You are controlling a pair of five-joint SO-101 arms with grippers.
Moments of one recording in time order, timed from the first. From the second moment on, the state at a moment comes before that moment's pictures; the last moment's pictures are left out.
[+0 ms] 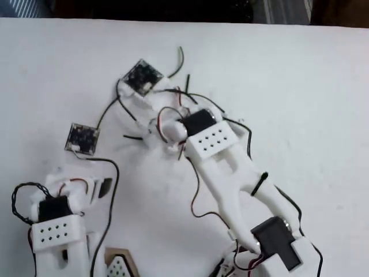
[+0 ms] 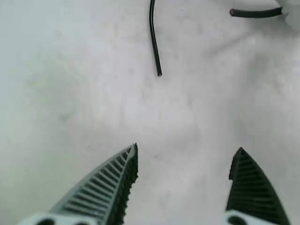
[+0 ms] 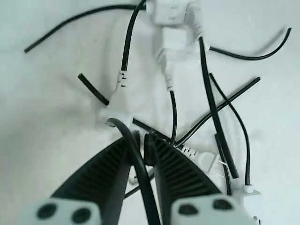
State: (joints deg) left arm -20.5 -68.6 79.3 58.2 -26.1; right arm -34.0 -8.1 15.3 53.2 20.8
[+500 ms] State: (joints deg) left arm -20.5 -68.6 79.3 58.2 -26.1; right arm -27.0 -7.3 14.9 36.2 13.0
